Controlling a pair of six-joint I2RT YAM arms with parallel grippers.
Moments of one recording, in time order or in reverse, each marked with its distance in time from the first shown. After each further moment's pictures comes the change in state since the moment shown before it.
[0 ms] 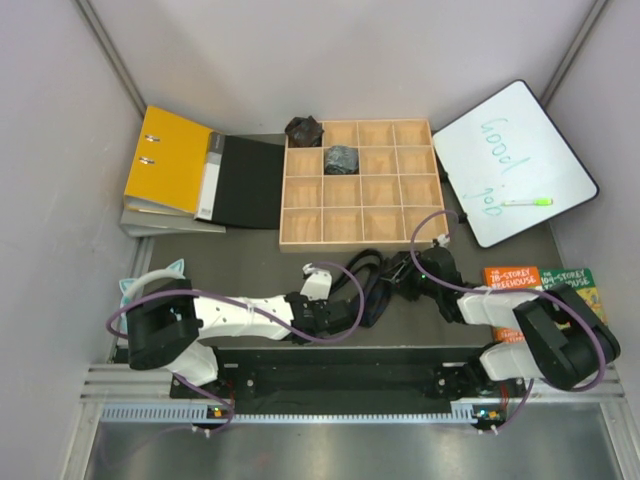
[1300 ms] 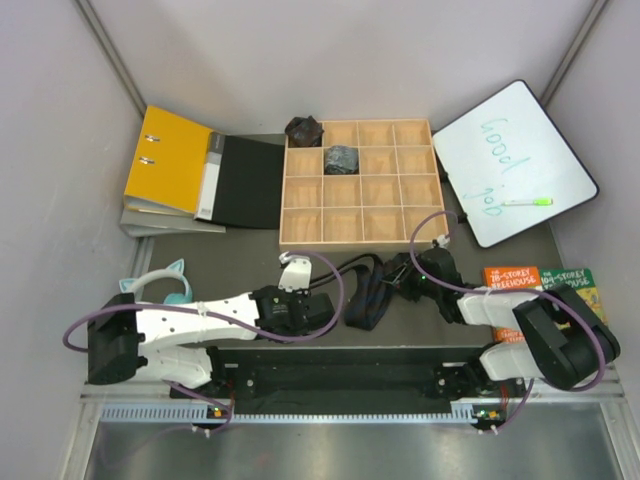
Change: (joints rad) left arm 0.001 -0.250 0.037 -0.231 -0.125 -0.037; right arm 0.000 -0.007 -0.005 -0.017 0.003 -0.016
